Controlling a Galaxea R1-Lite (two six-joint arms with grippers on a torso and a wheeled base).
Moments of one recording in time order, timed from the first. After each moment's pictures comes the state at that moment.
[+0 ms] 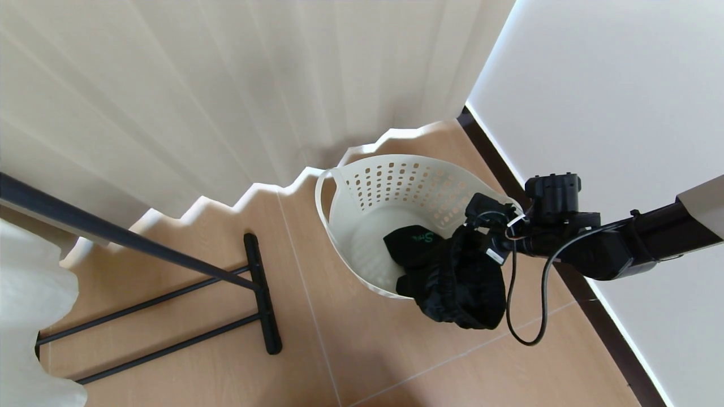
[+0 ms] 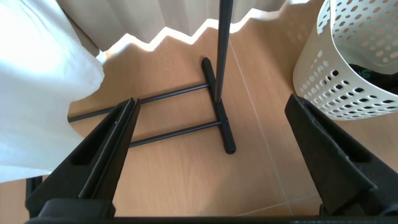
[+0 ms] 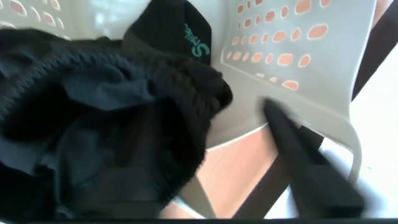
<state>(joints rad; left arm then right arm) 0.00 0.00 0.00 -0.02 0.14 0.01 0.21 2.08 -1.13 -0.45 0.09 -0.77</state>
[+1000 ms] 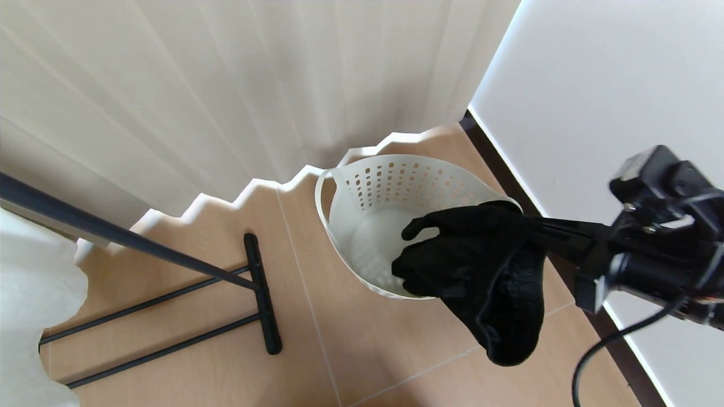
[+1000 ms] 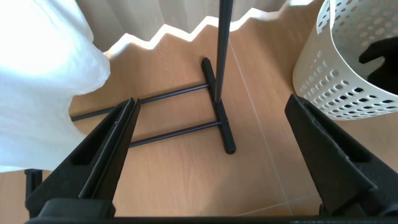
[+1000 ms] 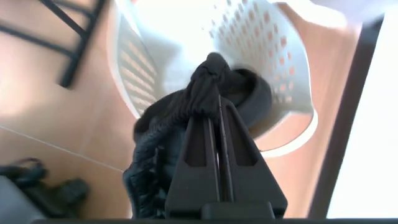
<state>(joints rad) 0.00 0.00 0.00 -0.02 0.14 0.01 0.55 1.28 -0.64 -0.45 0.01 -0.33</state>
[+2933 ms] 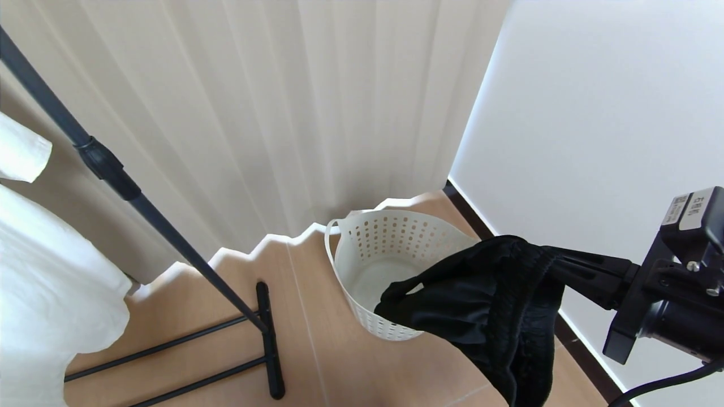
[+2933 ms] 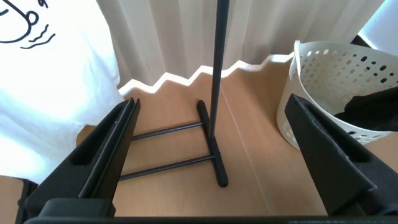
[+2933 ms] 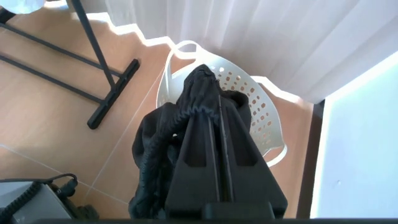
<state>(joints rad) 0.00 0.00 0.00 -0.02 0.13 0.00 0.61 1.21 -0.50 -0.52 0.01 -0.32</state>
